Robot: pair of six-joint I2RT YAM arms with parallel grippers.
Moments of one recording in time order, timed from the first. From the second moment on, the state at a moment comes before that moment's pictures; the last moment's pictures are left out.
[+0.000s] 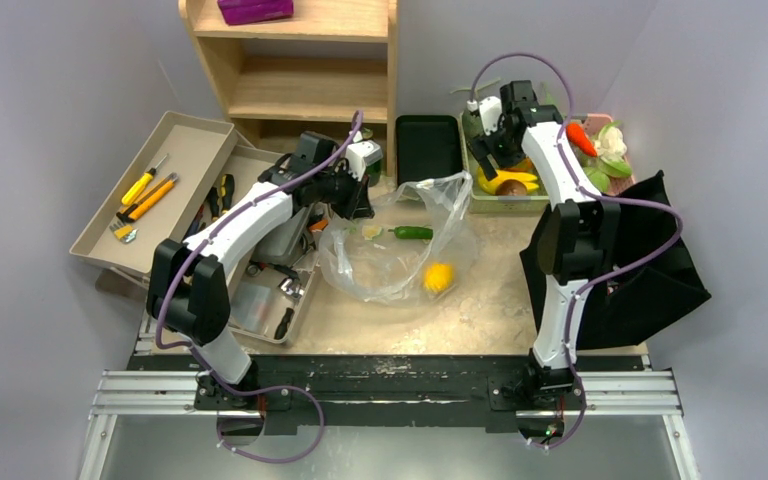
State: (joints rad) left arm -0.43 1.67 1.36 -0.47 0.57 0.09; right arm 0.11 2.07 2.02 -0.98 0.02 -0.45
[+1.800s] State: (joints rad) left arm -0.43 1.70 1.37 -0.48 0.57 0.11; right arm -0.19 2.25 2.35 -1.02 0.17 -0.36
